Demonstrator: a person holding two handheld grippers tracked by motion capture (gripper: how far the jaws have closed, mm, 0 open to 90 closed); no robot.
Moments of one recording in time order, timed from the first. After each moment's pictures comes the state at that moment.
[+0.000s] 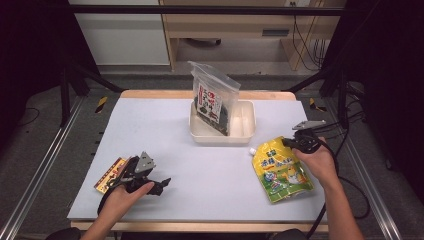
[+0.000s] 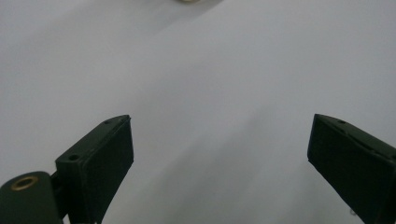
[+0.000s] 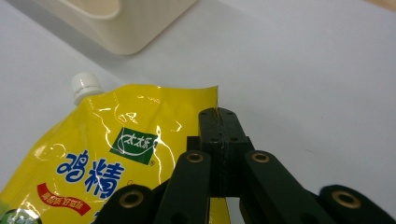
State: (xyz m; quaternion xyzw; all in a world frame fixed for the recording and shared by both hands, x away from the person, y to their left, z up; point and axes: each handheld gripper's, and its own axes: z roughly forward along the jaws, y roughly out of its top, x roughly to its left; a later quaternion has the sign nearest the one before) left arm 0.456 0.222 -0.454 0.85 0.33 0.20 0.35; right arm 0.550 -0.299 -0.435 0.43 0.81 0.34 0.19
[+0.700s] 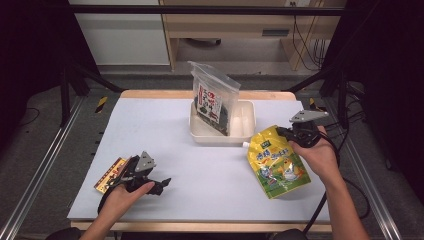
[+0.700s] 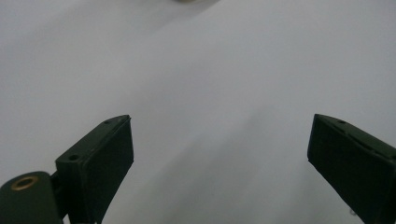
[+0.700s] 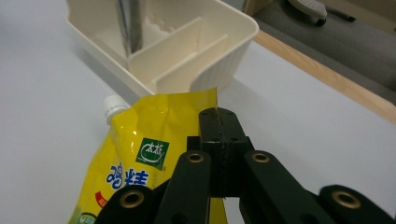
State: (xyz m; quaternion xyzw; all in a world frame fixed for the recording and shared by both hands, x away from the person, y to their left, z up) left arm 0.457 0.221 -0.454 0.86 0.33 0.20 0.35; right arm 0.527 -0.265 -0.368 0.36 0.82 0.38 0.24
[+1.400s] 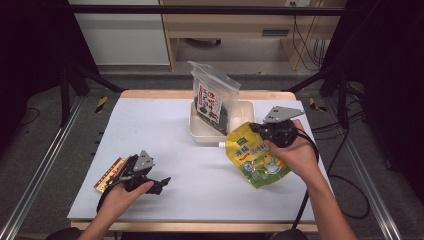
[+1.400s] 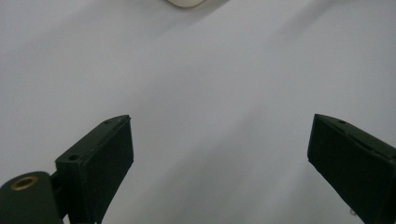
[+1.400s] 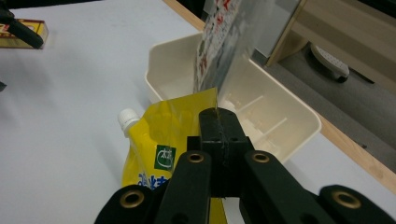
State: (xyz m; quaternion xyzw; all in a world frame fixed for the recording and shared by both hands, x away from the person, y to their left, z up) left arm 0.457 0.224 -0.449 0.85 0.32 0.20 0.36; right arm 0.506 -0.187 -0.330 0.26 0.83 0.42 0.25
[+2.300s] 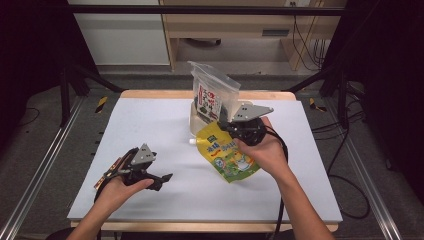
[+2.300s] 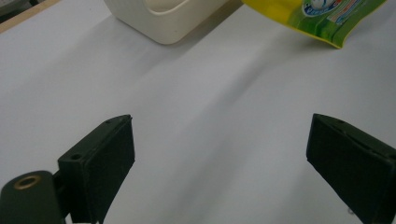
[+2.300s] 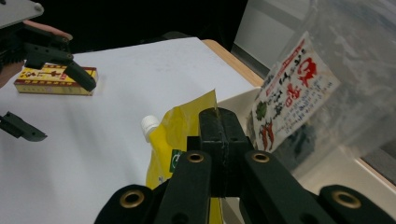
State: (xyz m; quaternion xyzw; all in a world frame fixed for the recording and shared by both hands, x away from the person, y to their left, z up) left arm 0.464 0.218 -0.412 0.87 0.28 0.17 0.38; right arm 0.511 -0.114 -0.325 0.21 0.82 0.48 0.22
